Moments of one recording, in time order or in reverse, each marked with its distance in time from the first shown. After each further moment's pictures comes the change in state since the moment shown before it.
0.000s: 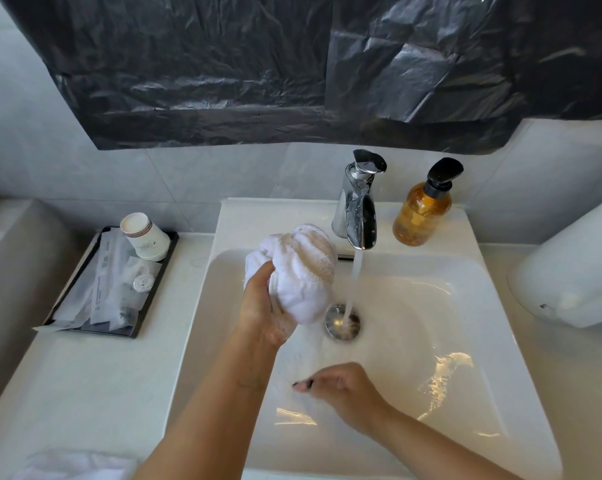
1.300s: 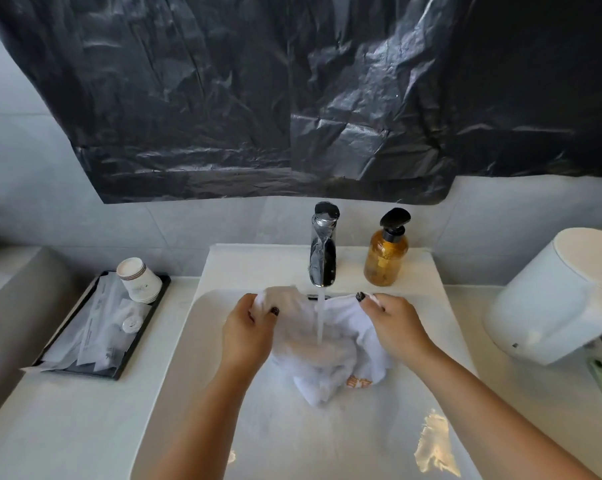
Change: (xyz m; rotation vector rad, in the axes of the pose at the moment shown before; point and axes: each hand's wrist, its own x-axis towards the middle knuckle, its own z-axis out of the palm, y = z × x) left_hand -0.021 -0.012 0.015 1.090 0.345 0.667; right_hand -0.005 -0.118 -0.124 -0.368 0.590 -0.201
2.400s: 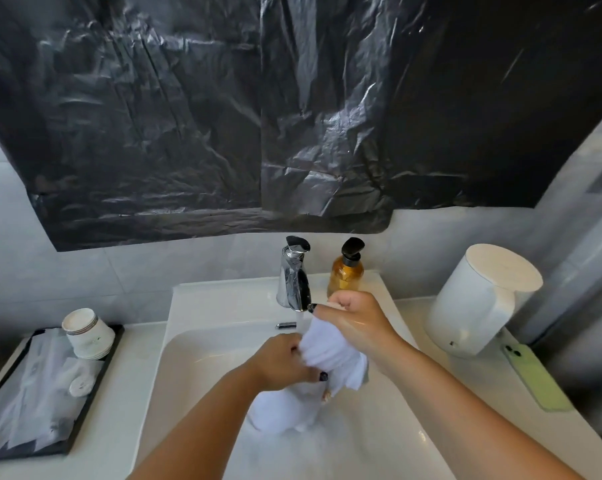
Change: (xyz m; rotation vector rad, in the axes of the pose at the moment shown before) left_hand 0.016 0.022 0.029 0.355 -0.861 0.353; right_hand -0.042 -0.091 -0.009 0.221 0.026 -0.023
